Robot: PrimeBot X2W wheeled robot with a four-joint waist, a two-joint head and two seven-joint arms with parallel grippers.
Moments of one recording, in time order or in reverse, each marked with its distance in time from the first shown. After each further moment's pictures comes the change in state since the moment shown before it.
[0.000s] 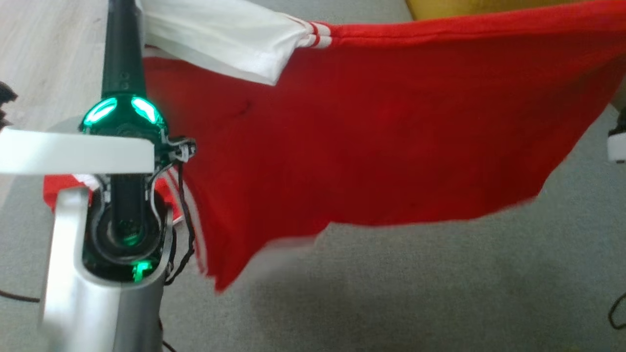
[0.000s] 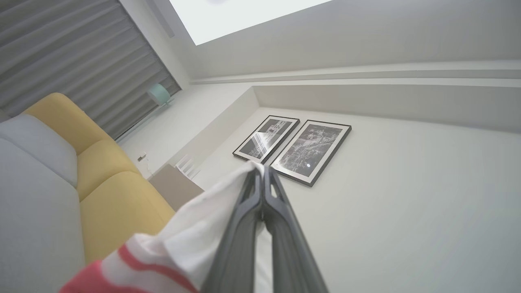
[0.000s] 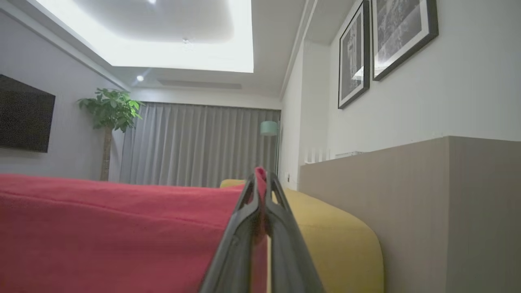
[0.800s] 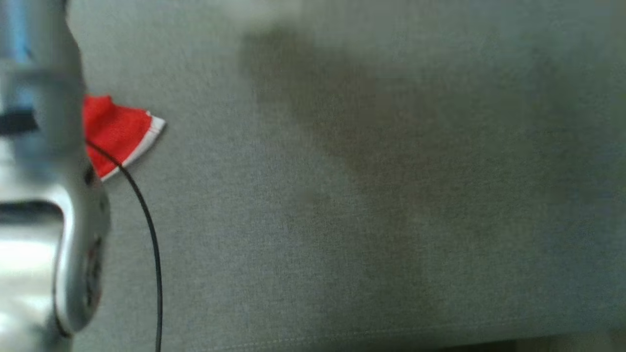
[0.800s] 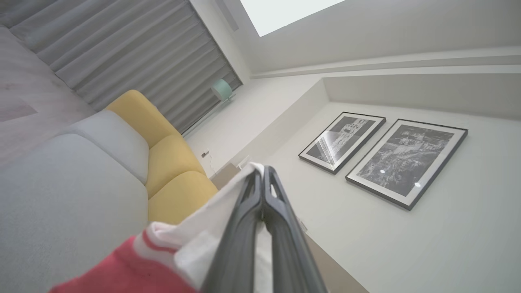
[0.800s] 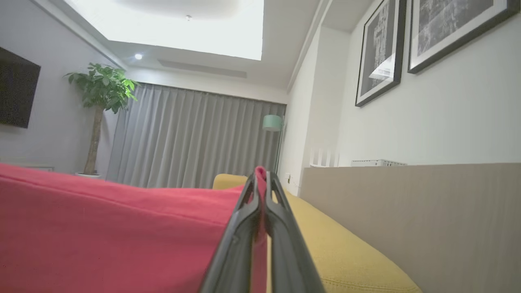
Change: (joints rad) left arm -0.905 0.014 0.069 0.679 0.052 0.040 0.022; right arm -0.885 -0.100 0.203 0.530 -0.033 0.000 -0.083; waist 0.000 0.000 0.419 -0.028
